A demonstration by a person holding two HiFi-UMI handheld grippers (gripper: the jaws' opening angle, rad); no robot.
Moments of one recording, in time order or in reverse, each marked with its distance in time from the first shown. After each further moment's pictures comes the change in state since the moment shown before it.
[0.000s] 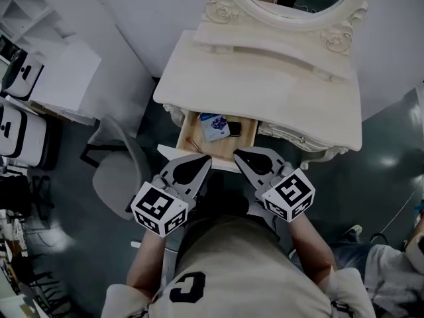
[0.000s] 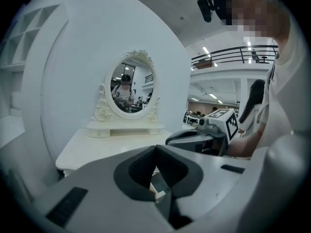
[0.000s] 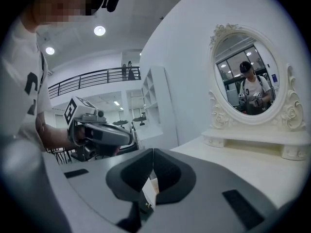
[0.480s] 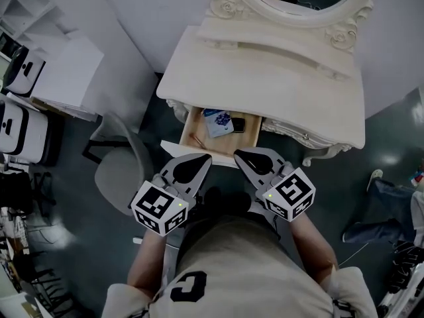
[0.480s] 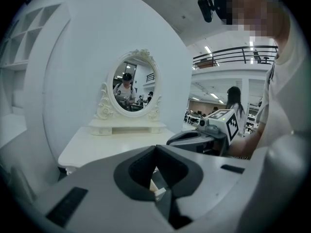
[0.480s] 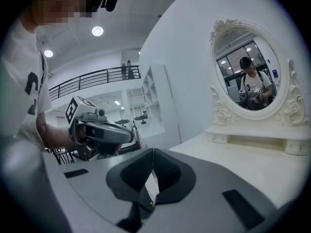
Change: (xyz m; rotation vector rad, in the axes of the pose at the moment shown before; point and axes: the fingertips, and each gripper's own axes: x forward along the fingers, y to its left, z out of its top) left arm -0.012 0.006 -0.007 -0.015 0.011 0.010; right arm 0.008 0.013 -0.008 0.024 0.020 0.023
